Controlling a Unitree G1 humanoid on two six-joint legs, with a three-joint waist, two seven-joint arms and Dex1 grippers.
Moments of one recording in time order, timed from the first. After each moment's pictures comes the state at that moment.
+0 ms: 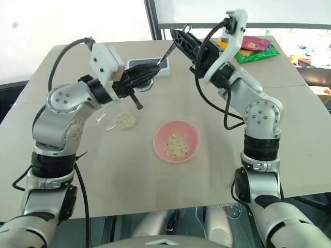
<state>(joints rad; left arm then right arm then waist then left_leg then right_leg) -0.67 0.60 -0.01 -0.27 -0.34 0.39 -0.73 -0.88 -0.17 -0.18 -0.16 1.00 0.80 0.21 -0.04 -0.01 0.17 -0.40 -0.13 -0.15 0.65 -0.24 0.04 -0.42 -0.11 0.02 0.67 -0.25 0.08</state>
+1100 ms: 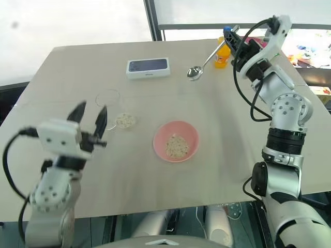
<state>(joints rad) 0.26 0.24 0.19 -0.83 0.00 0.27 -0.14 -0.89 -0.35 -0.34 0.08 0.92 0.74 0.21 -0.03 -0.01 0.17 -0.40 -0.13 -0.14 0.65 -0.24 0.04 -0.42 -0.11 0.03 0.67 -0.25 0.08</state>
